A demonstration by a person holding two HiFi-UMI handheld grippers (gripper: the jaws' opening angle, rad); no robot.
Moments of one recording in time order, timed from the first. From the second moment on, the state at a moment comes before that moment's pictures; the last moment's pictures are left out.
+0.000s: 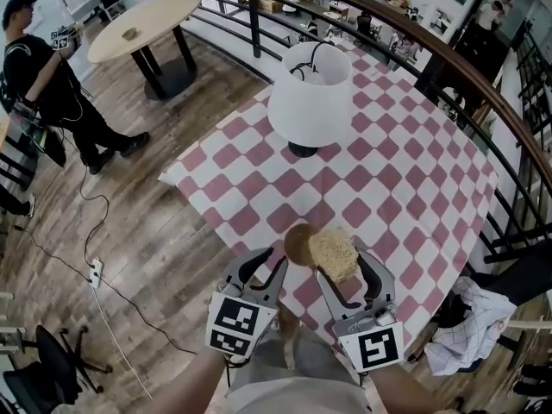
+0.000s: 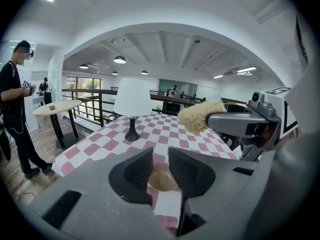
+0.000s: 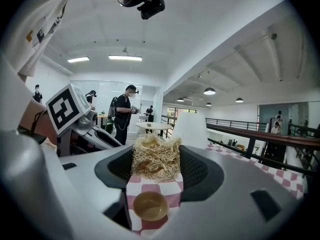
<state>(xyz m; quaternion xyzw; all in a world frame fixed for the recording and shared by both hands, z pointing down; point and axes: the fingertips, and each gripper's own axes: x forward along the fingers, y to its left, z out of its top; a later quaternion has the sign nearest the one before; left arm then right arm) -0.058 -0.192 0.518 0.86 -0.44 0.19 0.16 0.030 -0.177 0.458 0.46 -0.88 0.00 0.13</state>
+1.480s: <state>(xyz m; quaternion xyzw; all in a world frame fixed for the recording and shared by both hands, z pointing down) -0.042 -0.231 0.706 0.77 -0.44 0.29 0.37 0.050 -0.196 0.619 0.45 -0.86 0.15 0.20</state>
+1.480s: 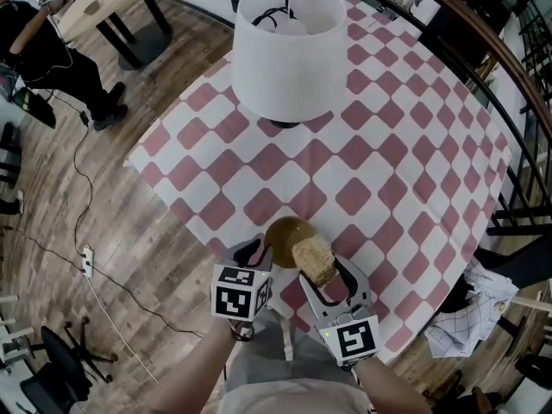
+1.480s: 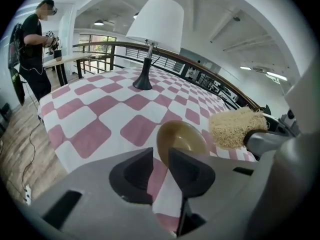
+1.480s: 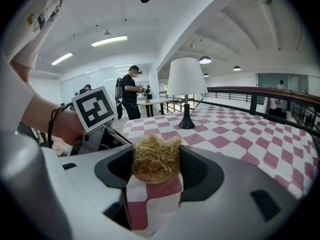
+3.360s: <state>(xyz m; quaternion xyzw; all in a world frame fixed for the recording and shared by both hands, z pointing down) -0.059 -0.178 0.291 0.84 -0.53 0.00 0.07 -0.012 -0.150 0.273 0.50 -0.85 -0.17 0.01</state>
